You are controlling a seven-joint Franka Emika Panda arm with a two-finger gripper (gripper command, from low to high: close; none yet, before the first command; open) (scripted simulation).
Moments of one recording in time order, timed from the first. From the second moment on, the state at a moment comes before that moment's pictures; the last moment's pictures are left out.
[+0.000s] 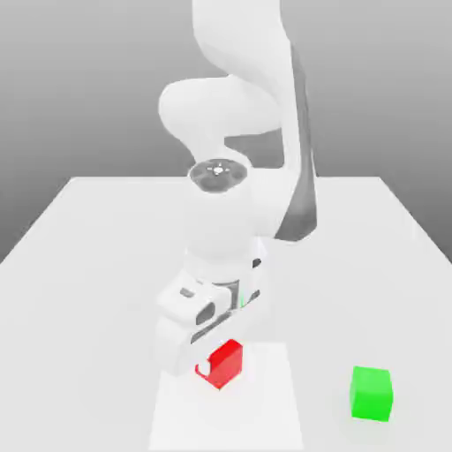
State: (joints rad) arm 0.24 0.15 -0.24 -2.76 0.12 2.92 -0.17
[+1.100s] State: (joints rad) arm 0.32 0.03 -0.18 -2.68 -0.09 2.67 -0.47
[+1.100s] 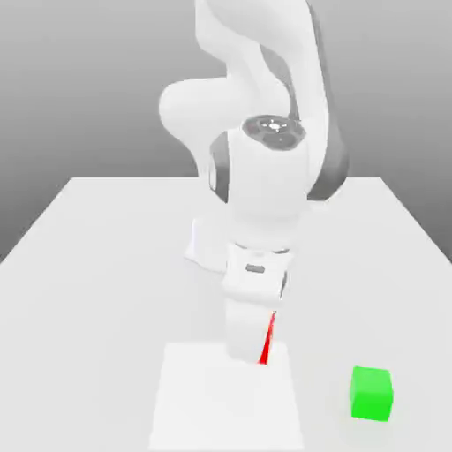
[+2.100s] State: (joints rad) arm 0.49 0.22 -0.03 -2.51 0.01 2.73 -1.23
